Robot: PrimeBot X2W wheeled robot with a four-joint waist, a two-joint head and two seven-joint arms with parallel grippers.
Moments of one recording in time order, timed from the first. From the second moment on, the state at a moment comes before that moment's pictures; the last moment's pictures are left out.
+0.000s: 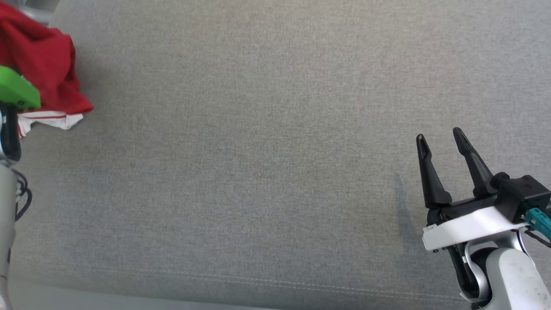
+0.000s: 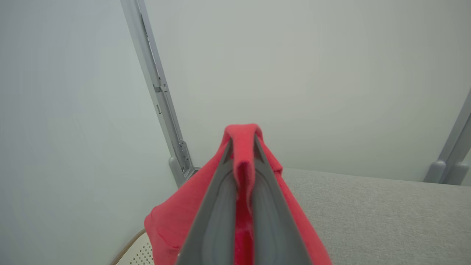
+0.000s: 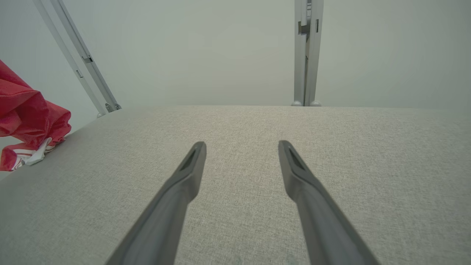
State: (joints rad) left arm -0.93 0.45 -0.24 0.81 -0.54 -0.04 -0.25; right arm -0.11 -0.11 0.04 -0.10 0.19 0.13 -0.11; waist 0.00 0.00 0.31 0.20
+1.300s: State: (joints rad) left arm -0.74 0.09 -0.76 0.24 -0.45 -0.05 0.04; right arm -0.11 -0.05 0.05 0.01 0.29 0.13 -0.24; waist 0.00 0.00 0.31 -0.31
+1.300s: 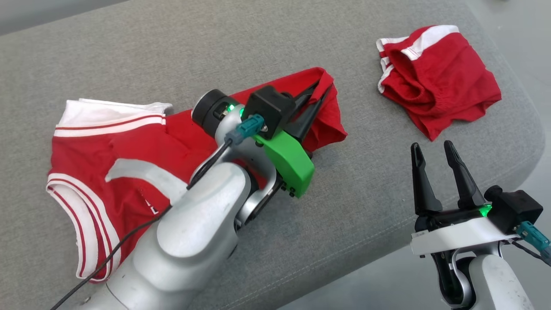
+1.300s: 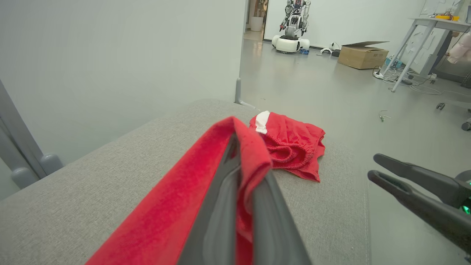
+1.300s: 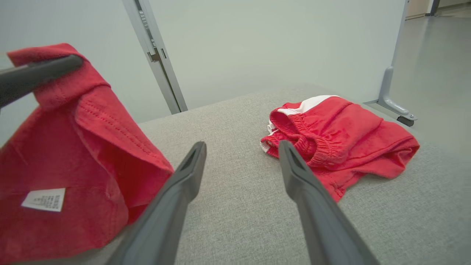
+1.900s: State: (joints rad) left arm -0.90 0.05 -0.83 0.58 -0.62 -0.11 -0.15; right arm -0.15 -0.05 0.08 0.05 0.30 0.13 -0.26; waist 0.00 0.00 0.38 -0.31
